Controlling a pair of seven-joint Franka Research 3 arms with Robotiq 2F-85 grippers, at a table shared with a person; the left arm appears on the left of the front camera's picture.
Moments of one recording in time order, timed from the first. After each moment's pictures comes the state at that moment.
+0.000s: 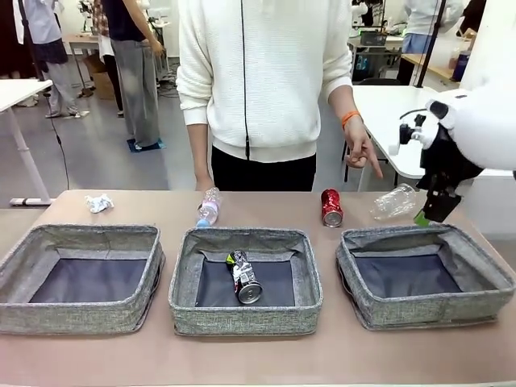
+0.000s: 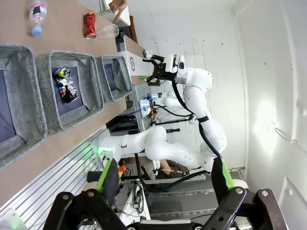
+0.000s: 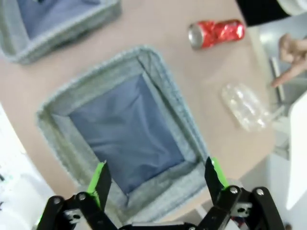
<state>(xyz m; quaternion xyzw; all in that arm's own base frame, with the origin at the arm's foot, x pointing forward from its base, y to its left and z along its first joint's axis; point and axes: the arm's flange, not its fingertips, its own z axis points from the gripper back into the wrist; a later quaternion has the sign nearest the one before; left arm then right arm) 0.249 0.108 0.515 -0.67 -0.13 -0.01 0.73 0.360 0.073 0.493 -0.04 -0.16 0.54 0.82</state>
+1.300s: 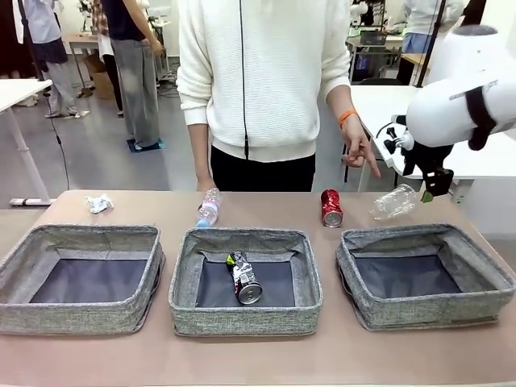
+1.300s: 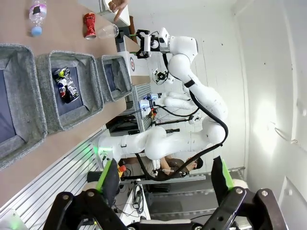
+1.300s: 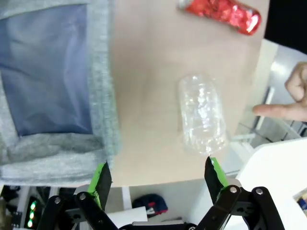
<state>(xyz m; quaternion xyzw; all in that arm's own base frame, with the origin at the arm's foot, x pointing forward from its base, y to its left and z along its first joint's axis) 0.249 0.108 0.515 -0.67 -0.13 -0.01 0.73 0.523 0.034 0.439 -0.13 -0.03 0.74 0.66</state>
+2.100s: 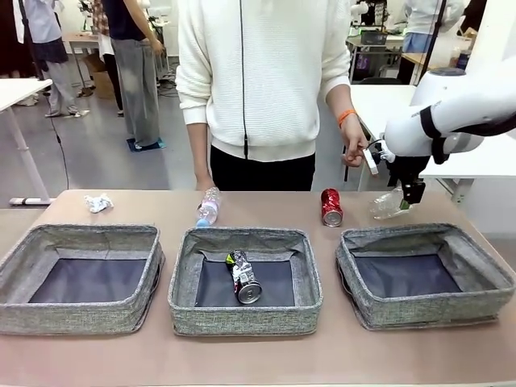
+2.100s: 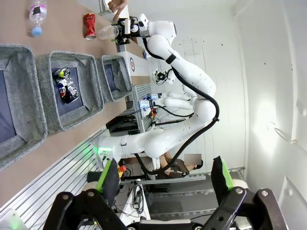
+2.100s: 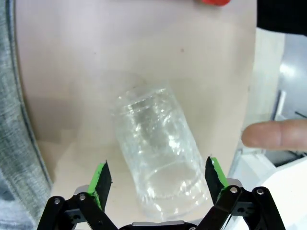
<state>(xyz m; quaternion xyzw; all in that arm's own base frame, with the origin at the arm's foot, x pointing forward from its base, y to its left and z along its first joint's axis) 0.248 0.109 0.515 -0.67 -0.13 -0.01 0.73 0.621 0.012 0.350 -0.08 -0.05 0.71 0.69</state>
